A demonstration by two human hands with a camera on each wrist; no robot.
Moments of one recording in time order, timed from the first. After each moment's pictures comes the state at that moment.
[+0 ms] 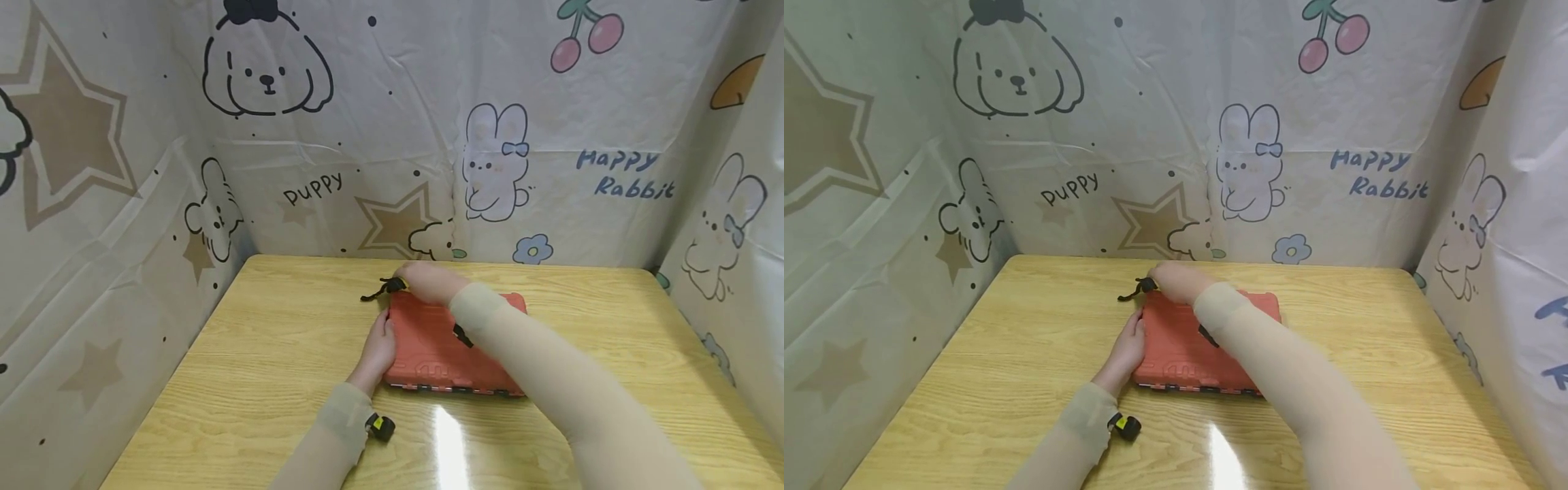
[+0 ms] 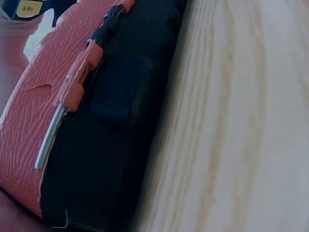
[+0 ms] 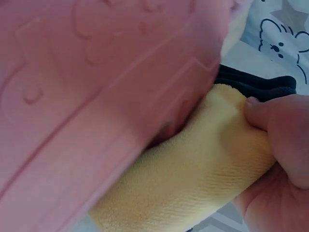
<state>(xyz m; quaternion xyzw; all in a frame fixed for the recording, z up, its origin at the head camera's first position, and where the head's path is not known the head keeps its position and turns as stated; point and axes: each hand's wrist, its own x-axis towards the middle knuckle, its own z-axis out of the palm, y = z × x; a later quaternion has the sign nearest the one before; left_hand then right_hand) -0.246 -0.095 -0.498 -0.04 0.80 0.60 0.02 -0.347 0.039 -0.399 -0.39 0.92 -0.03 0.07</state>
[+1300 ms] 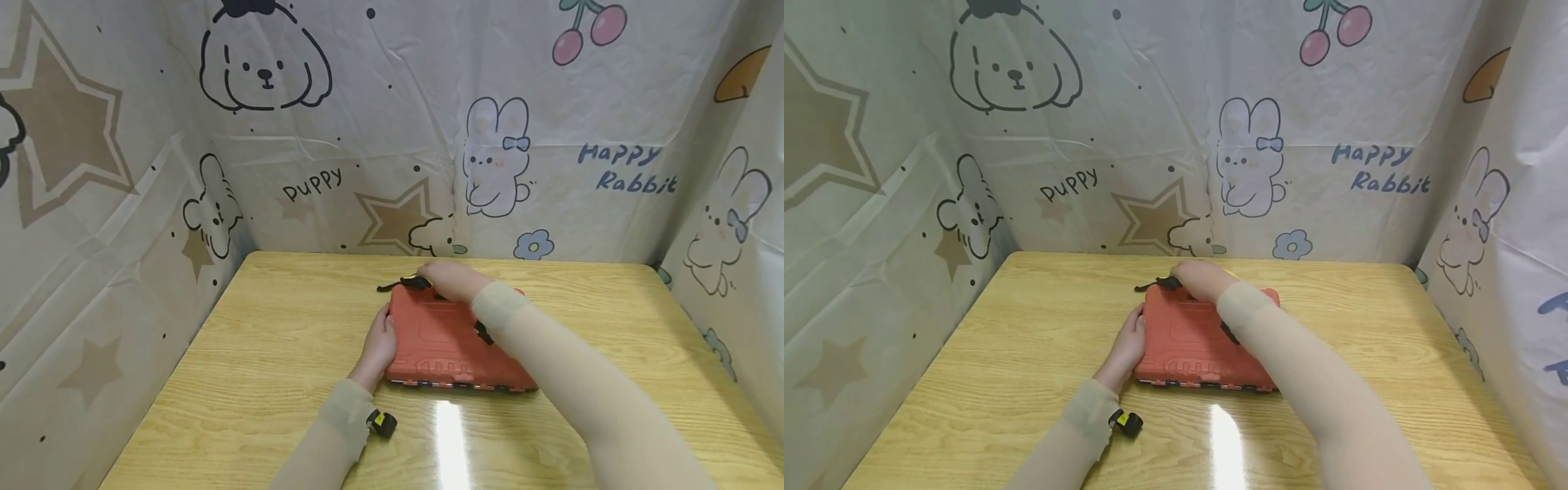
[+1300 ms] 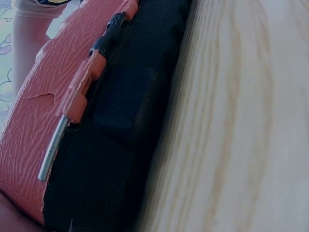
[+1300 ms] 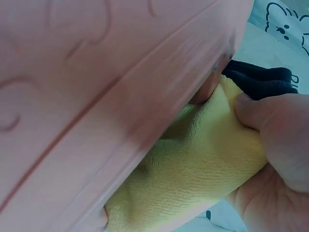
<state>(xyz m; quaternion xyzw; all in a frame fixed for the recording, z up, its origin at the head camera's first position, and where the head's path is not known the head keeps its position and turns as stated) -0.244 -0.093 -0.496 -0.06 0.80 0.60 0.03 -0.350 0.077 -0.410 -0.37 0.92 -0.03 0.07</state>
